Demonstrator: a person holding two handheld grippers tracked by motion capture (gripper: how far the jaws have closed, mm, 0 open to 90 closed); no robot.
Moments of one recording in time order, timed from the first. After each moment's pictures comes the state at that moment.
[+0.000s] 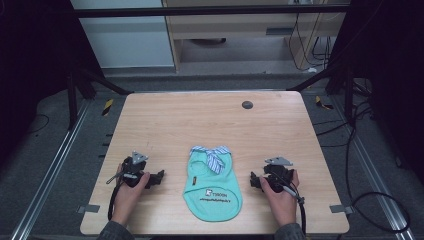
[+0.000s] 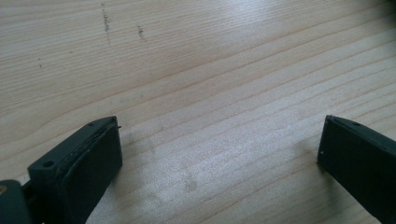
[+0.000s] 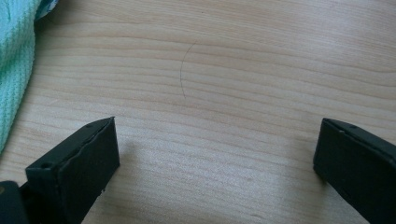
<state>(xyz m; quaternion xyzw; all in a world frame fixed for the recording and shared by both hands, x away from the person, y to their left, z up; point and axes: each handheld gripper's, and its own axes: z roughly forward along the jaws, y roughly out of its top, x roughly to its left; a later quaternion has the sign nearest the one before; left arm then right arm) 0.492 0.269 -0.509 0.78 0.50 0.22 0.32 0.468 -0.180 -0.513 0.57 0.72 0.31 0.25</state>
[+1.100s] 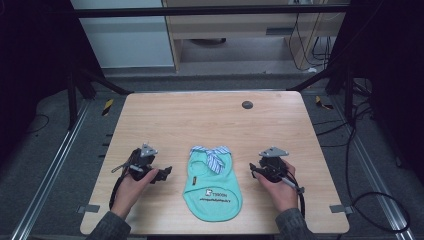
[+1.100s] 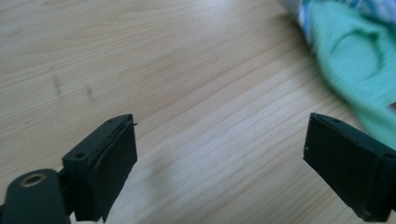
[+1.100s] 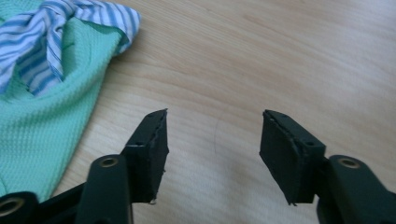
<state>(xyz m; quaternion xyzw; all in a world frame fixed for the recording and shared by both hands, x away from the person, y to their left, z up) 0.508 0.236 -0.467 0.82 0.43 0.16 0.34 0.484 -0.170 -0.481 0.48 0.78 0.33 0.24</state>
